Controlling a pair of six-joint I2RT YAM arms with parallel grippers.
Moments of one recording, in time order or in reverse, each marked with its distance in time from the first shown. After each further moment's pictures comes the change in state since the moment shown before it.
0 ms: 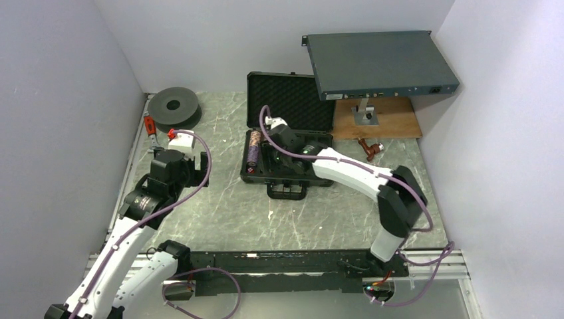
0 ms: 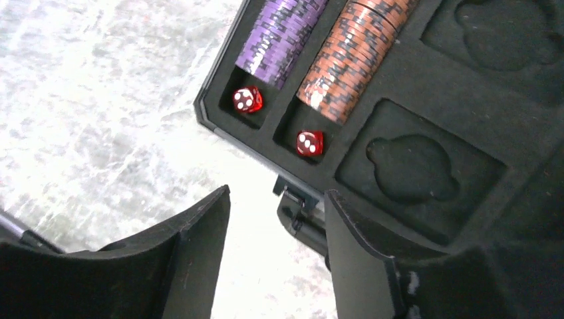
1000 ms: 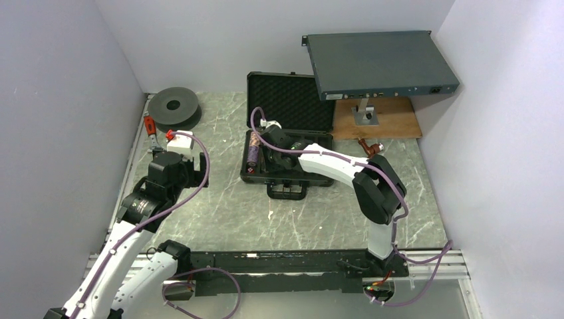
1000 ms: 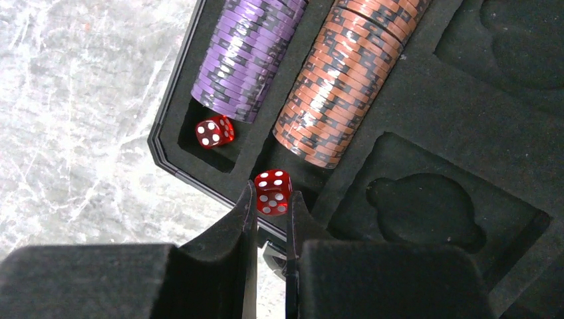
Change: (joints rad) left arm -0.011 -0.024 0.000 0.000 0.000 -0.006; right arm -0.018 0.121 0.050 0.012 -0.006 0.020
